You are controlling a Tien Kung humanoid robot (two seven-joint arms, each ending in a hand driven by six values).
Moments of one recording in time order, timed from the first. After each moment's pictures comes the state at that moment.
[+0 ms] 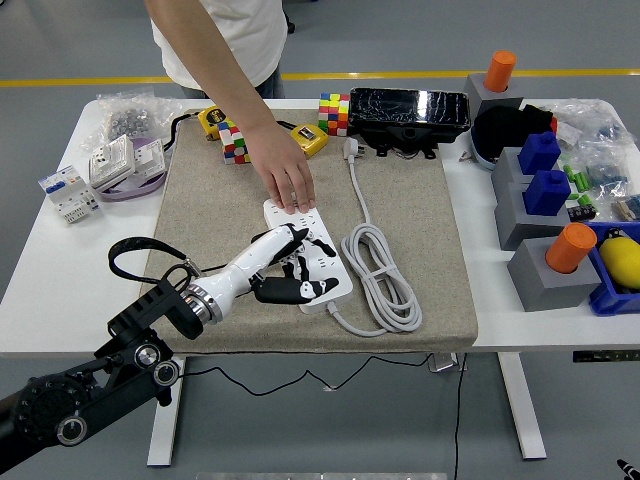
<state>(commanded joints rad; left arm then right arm) -0.42 0.31 -0.63 -1.43 1.50 0.15 0.13 0.03 -0.23 1.31 0.31 -0.78 -0.04 -0.07</state>
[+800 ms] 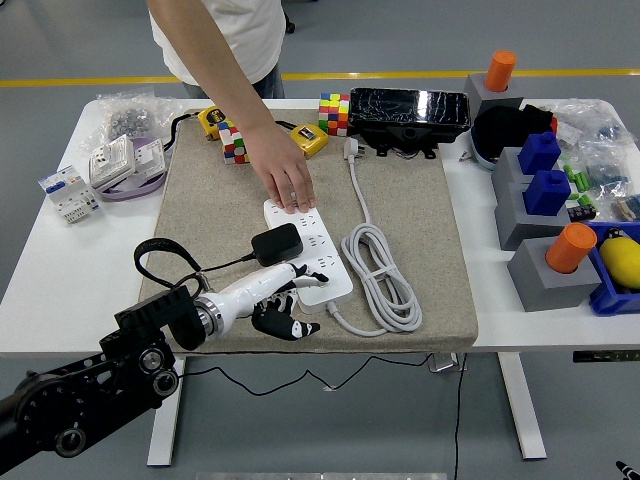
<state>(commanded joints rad) -0.43 0.30 -0.63 -1.42 1.58 -0.02 0.29 0.03 -0.22 1.32 0.31 -0.78 -0.04 -0.07</state>
